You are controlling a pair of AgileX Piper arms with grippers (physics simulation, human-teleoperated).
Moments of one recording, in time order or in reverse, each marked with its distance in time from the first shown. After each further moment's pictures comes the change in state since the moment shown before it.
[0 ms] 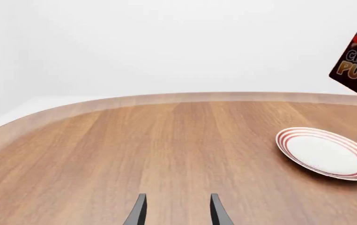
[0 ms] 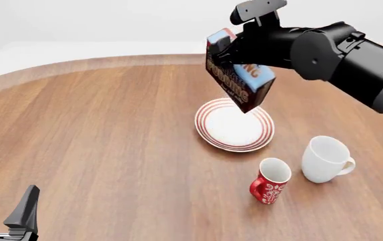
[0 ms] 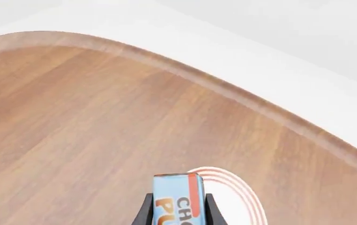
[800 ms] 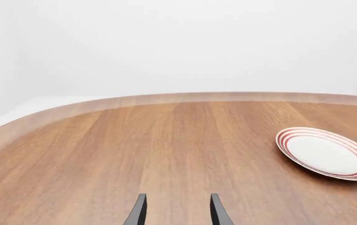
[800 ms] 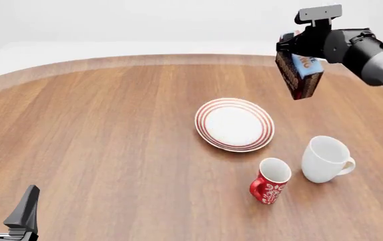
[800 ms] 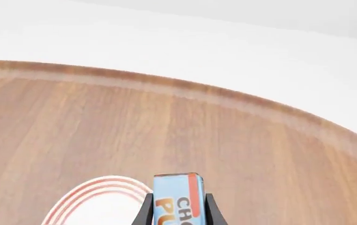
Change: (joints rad) left arm 0.000 0.000 0.000 0.000 0.000; right arm -0.442 0.334 -0.243 -0.050 0.032
